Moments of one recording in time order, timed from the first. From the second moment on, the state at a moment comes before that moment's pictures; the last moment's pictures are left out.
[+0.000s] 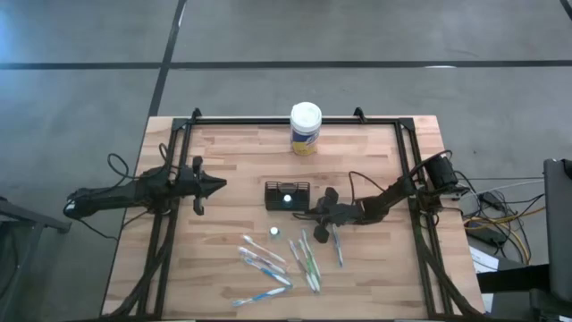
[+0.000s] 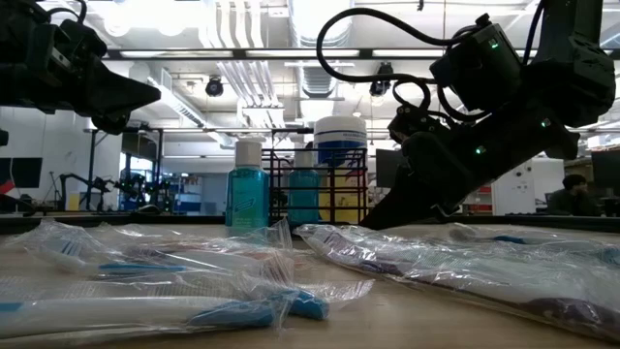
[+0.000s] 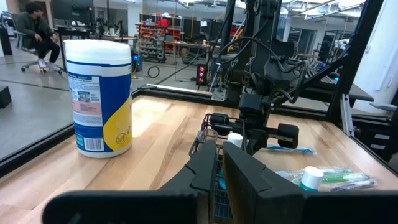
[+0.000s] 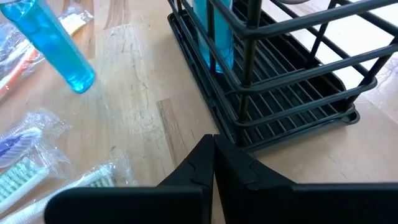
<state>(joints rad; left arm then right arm) 0.10 0.06 0.03 -0.02 -0.05 -0.11 0.20 1.88 0.55 0.75 0.38 0.42</state>
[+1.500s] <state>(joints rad) 0.10 0.47 0.50 -0.13 -0.02 0.02 0.09 0.87 0.29 0.68 0.13 -0.05</state>
